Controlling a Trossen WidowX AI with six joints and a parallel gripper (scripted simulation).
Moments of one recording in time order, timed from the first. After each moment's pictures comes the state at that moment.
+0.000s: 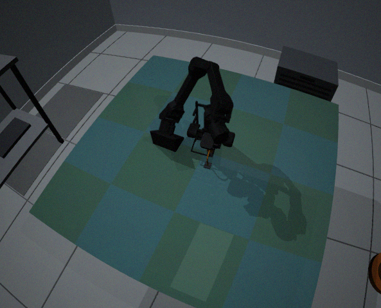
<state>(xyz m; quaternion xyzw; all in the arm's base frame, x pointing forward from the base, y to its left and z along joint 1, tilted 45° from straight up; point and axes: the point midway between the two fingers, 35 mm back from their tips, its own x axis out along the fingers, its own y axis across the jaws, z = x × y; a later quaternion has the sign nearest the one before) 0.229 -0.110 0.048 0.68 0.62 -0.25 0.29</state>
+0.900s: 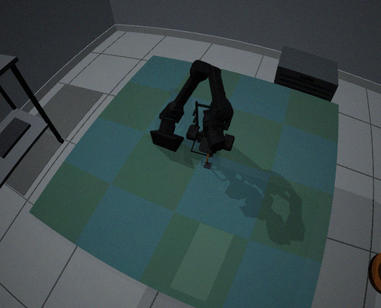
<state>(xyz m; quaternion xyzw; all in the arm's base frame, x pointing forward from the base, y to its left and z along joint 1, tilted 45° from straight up) 0.230 -0.115 0.041 0.69 0.64 -0.22 0.25</state>
